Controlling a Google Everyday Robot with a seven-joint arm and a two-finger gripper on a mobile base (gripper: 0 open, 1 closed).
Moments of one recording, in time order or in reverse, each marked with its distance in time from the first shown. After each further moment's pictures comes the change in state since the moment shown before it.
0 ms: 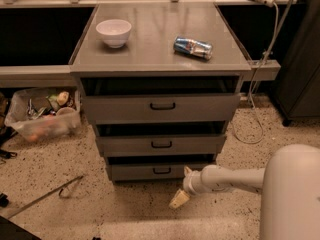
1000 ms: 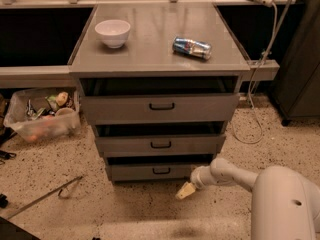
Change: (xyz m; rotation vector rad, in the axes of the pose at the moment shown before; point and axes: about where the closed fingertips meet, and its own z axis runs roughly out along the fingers) arm 0.053 -0.066 0.060 -0.068 -0.057 0.132
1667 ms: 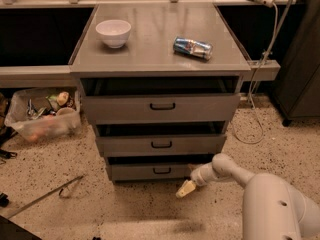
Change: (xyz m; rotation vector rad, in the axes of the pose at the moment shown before) arm 0.005 -0.011 0.020 -0.124 -0.053 -0.005
